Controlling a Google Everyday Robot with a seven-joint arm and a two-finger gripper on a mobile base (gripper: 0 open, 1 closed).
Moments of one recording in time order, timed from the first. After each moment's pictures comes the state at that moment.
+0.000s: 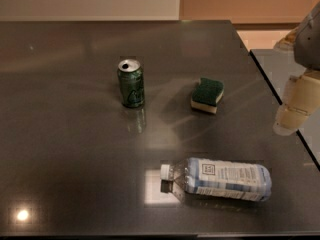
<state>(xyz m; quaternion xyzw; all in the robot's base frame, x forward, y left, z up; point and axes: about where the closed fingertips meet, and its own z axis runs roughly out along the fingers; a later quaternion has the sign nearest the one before) 0.438 -0.217 0.976 -0.60 0.78 -0.03 0.16</state>
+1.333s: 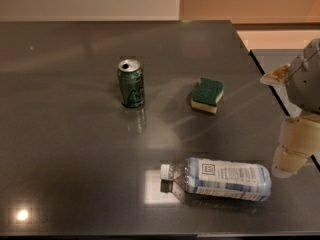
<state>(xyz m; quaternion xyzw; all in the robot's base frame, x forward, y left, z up) 0.387 -0.192 0.942 -0.64 0.76 0.01 0.14</state>
